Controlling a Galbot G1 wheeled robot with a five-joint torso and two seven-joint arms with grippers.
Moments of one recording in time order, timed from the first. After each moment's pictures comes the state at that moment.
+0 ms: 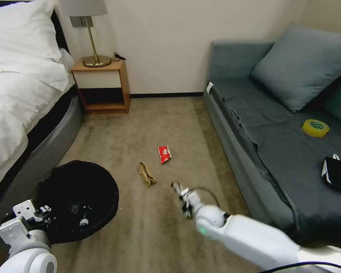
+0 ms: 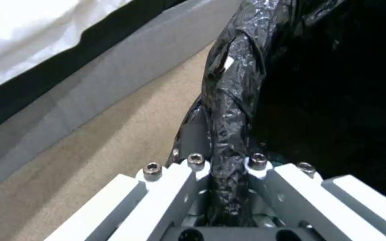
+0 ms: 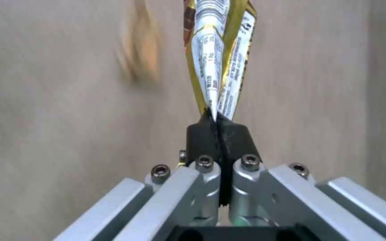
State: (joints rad) left arm 1.61 -1.53 -0.89 -2.31 -0.38 0.63 -0.40; right arm -0.57 0.96 -0.60 1.67 0.91 -0.45 0.53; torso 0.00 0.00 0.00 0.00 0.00
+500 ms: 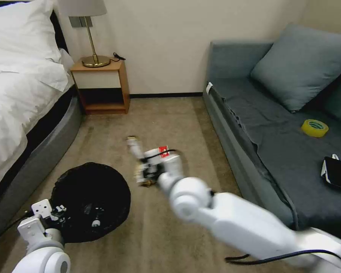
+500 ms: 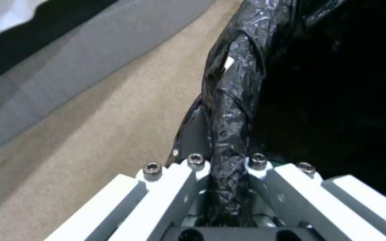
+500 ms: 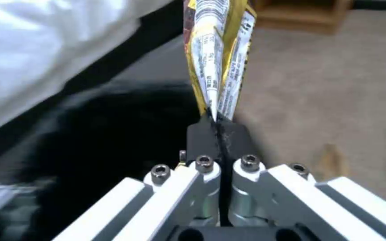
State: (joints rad) left arm 1.61 -1.55 -0.79 -2.30 -0.35 0.63 -0.40; right arm -0.43 1.32 -0.71 1.92 1.08 -0.43 0.74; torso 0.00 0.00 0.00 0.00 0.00
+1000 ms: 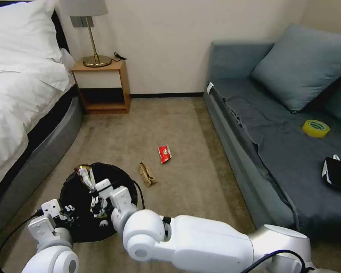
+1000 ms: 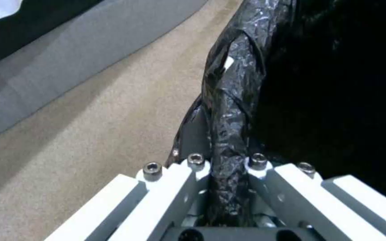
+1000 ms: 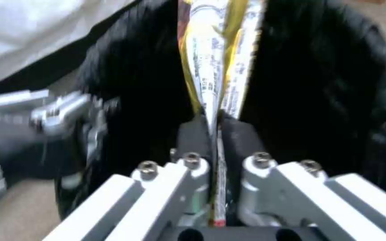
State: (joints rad) left arm 1.60 -1.57 -0.77 -2.30 -0.34 0.63 -0.41; right arm -0.45 1.38 -0.88 1.86 1.05 -0.41 0.77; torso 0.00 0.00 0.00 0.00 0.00
